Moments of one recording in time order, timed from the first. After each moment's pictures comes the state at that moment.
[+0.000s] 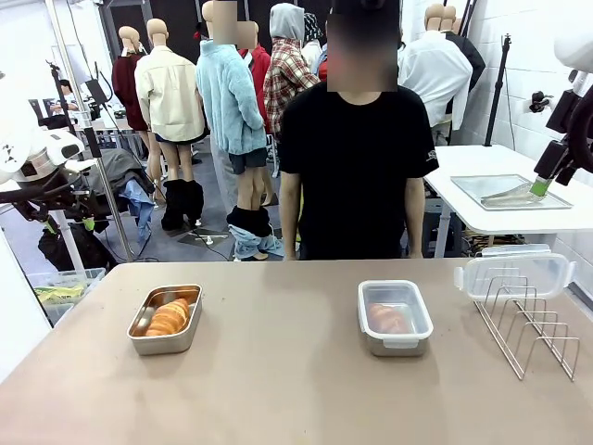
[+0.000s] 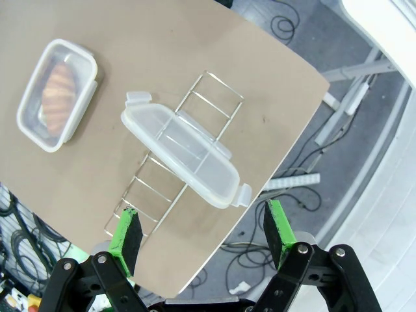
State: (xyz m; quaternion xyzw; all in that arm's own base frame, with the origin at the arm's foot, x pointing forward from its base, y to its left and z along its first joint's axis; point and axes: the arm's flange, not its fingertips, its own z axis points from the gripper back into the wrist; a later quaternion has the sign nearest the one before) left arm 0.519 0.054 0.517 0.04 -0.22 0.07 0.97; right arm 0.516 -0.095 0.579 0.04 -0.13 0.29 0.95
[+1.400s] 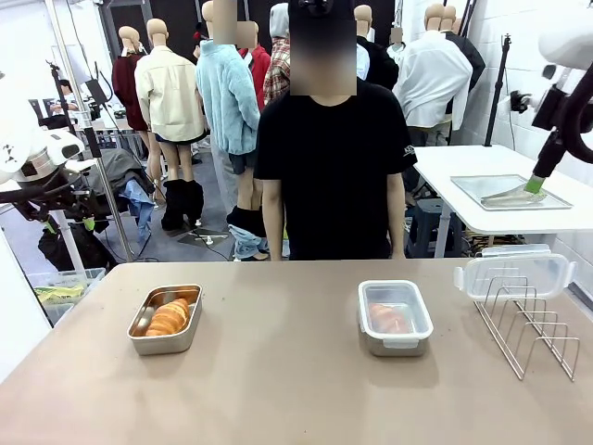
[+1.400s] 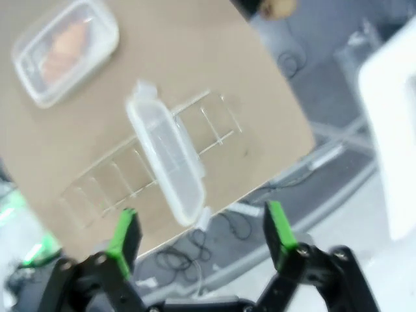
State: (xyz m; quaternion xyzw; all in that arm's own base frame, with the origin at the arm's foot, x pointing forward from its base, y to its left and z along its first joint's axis) left arm 0.519 0.054 0.517 0.04 -0.22 0.07 0.97; right arm 0.545 -0.067 0.582 0.00 -0.12 0.52 0.85
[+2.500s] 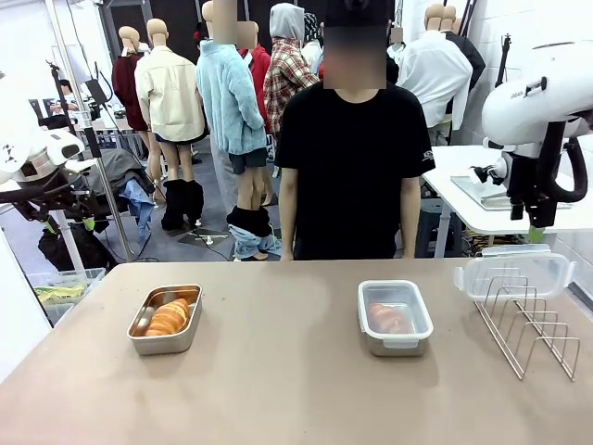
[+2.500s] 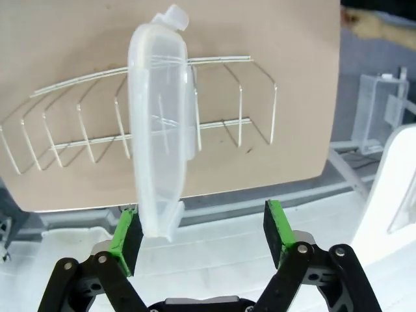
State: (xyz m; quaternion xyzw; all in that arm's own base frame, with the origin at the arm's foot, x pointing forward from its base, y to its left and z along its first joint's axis) left arm 0.519 0.054 0.517 0.04 -0.22 0.07 0.97; right arm 0.557 -0.041 0.491 -0.07 0.01 0.67 0.74
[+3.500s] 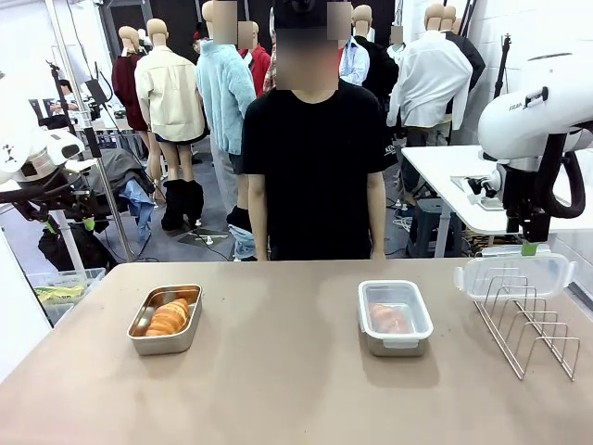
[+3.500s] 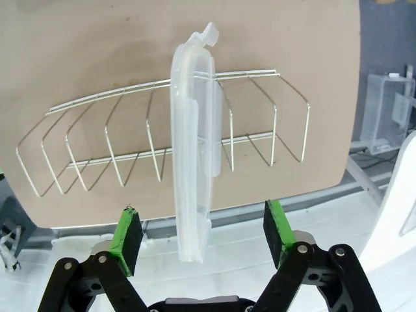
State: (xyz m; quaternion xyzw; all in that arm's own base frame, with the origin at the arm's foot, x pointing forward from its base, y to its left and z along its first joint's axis) left arm 0.519 0.054 0.517 0.04 -0.22 0.07 0.97; right arm 0.539 -0.023 0.469 -0.06 0.01 0.66 0.75
